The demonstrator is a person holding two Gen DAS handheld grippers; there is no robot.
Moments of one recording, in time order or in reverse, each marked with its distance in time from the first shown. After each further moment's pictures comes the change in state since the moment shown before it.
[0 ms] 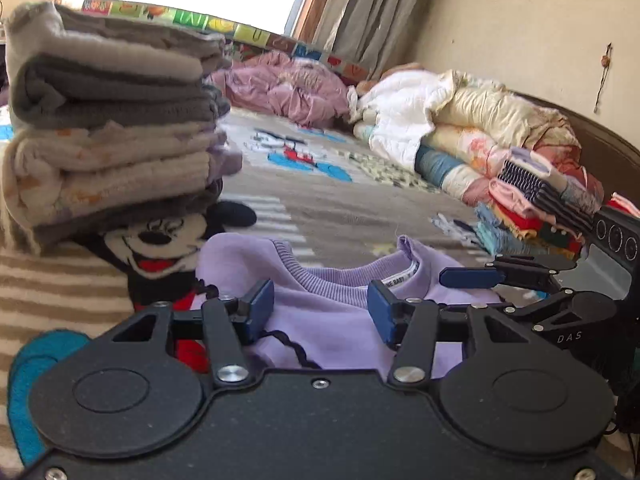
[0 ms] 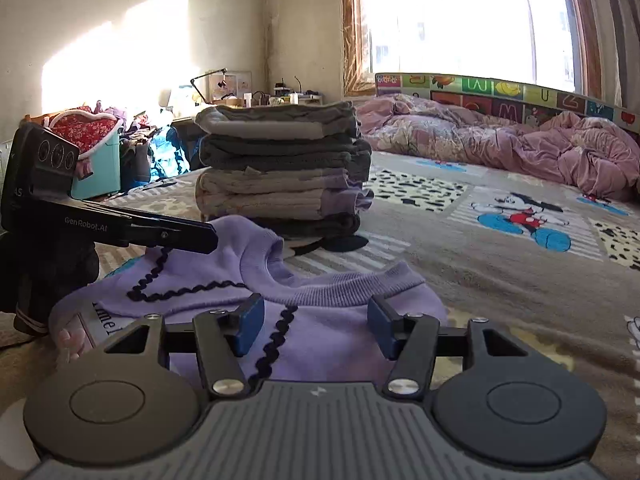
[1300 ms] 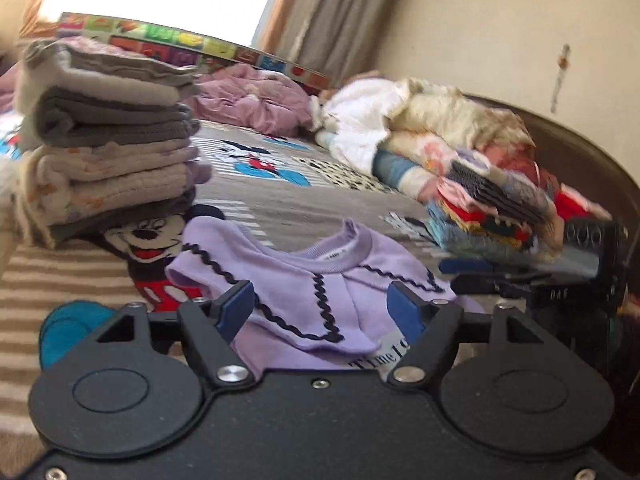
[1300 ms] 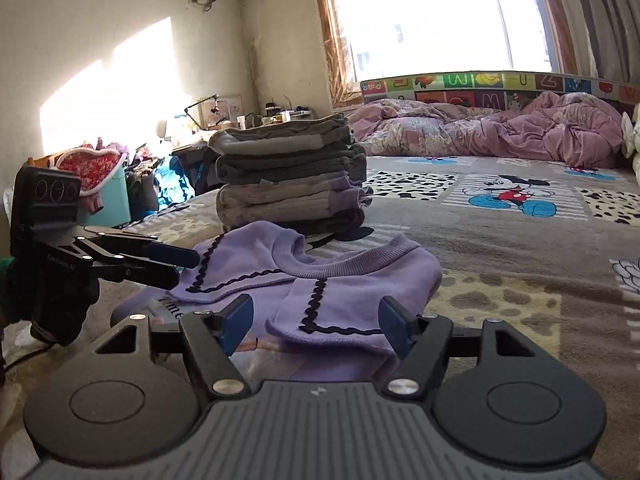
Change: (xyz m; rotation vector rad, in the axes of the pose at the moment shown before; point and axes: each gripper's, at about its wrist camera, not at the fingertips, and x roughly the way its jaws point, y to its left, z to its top) left arm -0.083 -0.011 -0.021 -0.065 -0.098 -0.115; right arm -0.070 0.011 -0.024 0.170 -0.098 -0.009
